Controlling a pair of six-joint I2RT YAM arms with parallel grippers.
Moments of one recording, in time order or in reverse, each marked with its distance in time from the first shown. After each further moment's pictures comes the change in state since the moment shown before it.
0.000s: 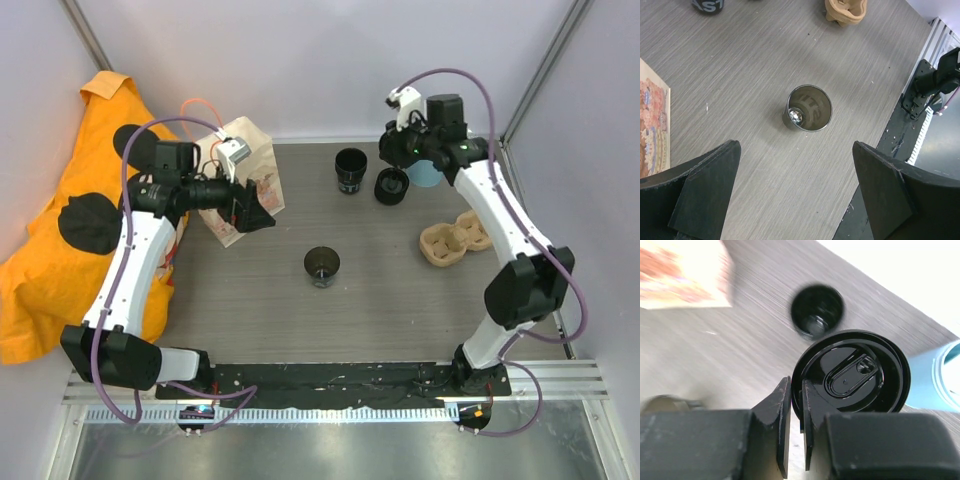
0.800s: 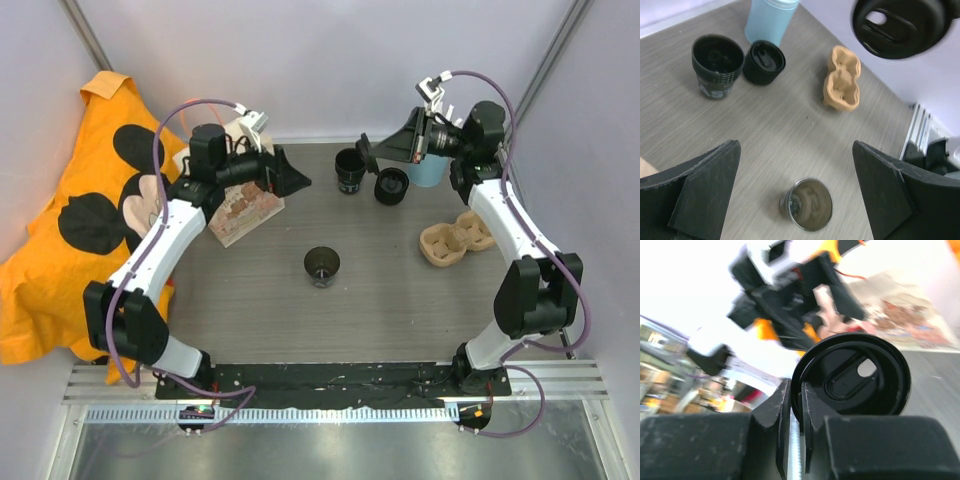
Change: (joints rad) left arm -0.142 0.143 -0.077 0.681 -0.098 -0.464; right arm -0.148 -0.119 -0.286 0.887 -0.926 1.170
